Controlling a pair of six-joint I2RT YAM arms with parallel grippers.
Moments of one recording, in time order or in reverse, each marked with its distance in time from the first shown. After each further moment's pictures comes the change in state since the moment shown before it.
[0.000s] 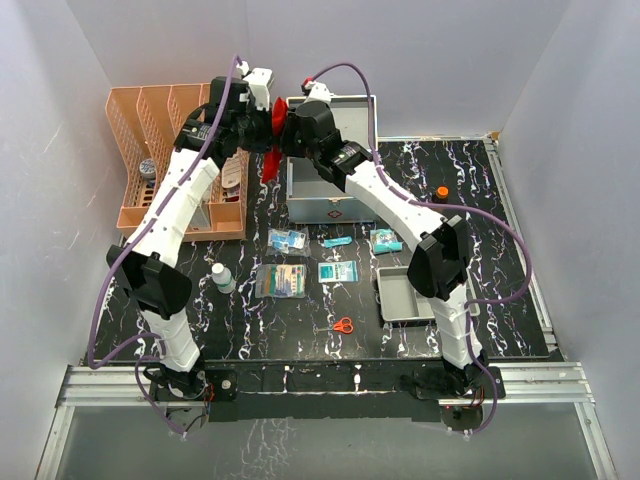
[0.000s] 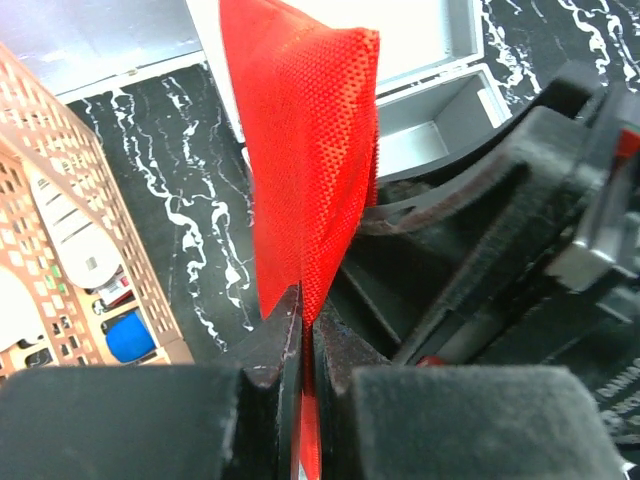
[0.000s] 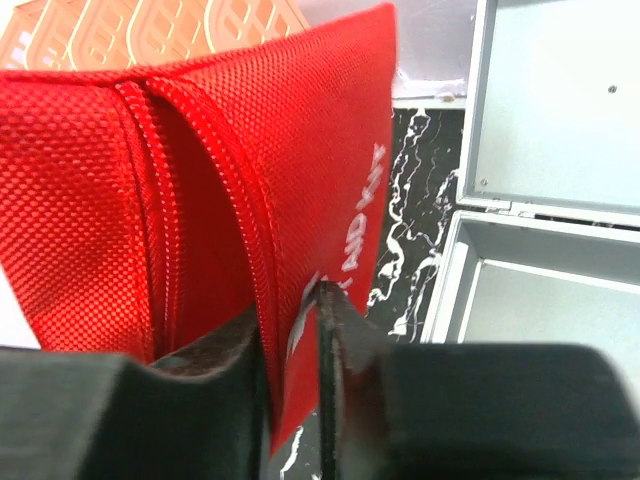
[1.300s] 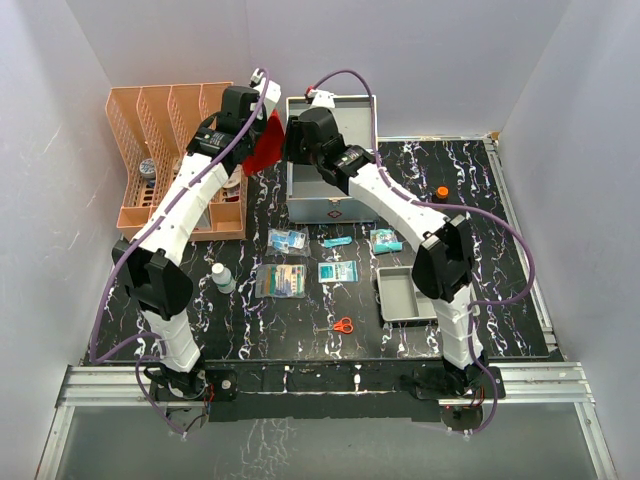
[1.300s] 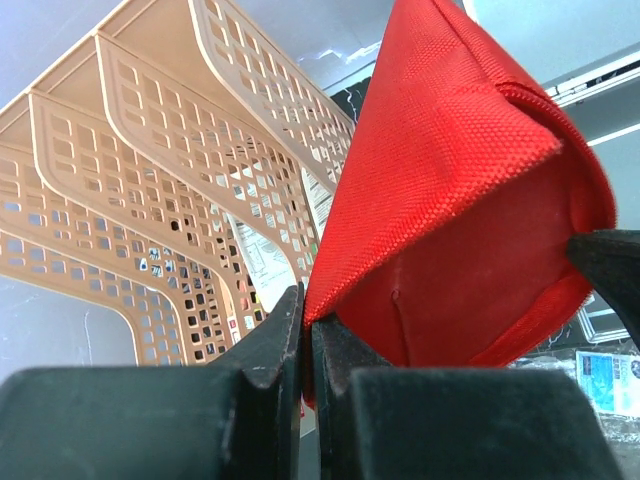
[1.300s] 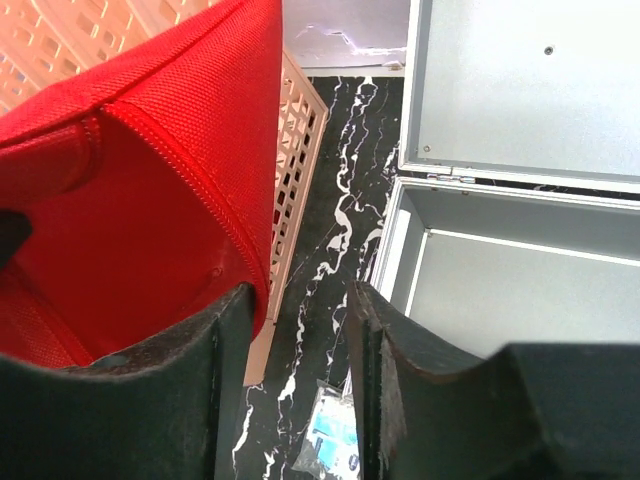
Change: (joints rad) left arm -0.031 0.000 -0.106 0.123 -0.493 0.420; right arm -0.012 -0.030 -0.084 -0.035 0.050 -0.048
